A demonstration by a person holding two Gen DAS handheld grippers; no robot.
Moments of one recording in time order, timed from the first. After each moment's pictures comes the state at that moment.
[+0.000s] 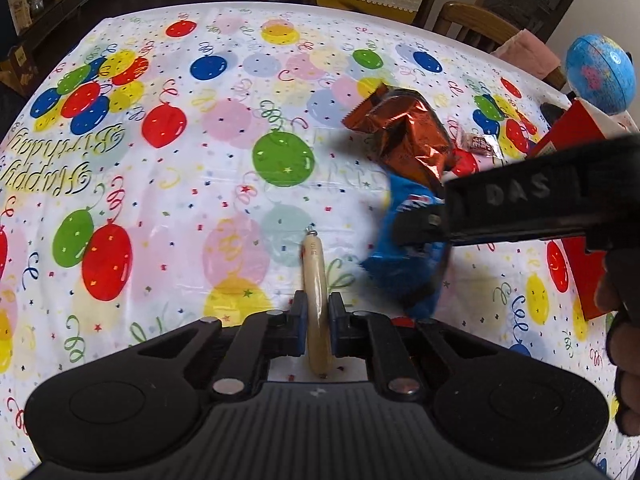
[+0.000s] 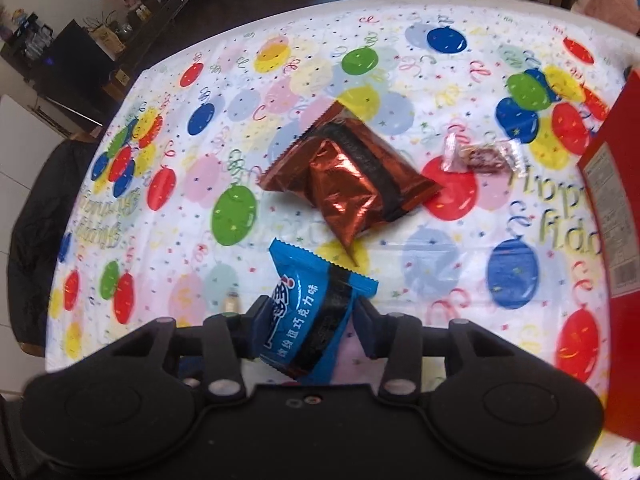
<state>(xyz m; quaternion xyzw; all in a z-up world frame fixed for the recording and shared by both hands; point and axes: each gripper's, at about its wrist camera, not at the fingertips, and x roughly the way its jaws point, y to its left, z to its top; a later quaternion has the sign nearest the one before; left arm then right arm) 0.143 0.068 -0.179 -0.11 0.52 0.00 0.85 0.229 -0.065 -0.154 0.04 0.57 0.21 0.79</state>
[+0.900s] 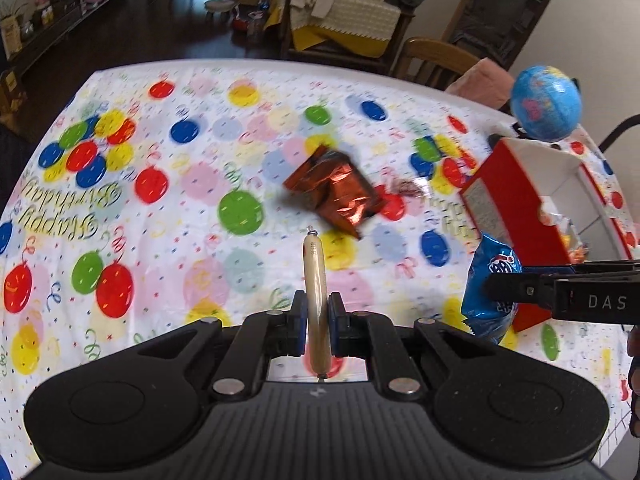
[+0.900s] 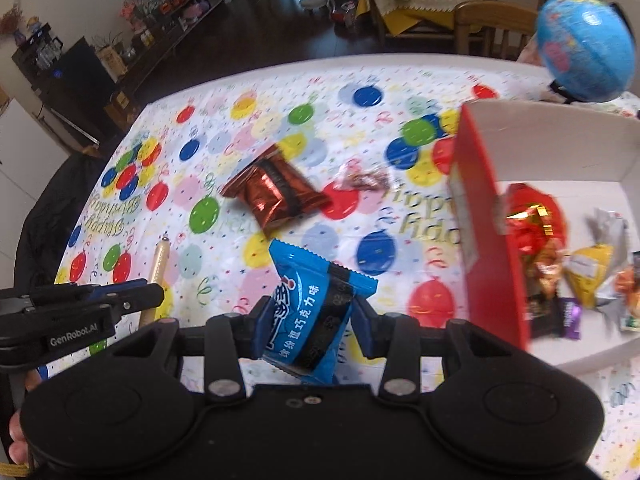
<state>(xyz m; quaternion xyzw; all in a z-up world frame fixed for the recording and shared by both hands) 0.123 0.037 -0.100 -0.11 0.48 -0.03 0.87 0.172 -0.165 -0.080 0.02 0.51 0.19 0.84</state>
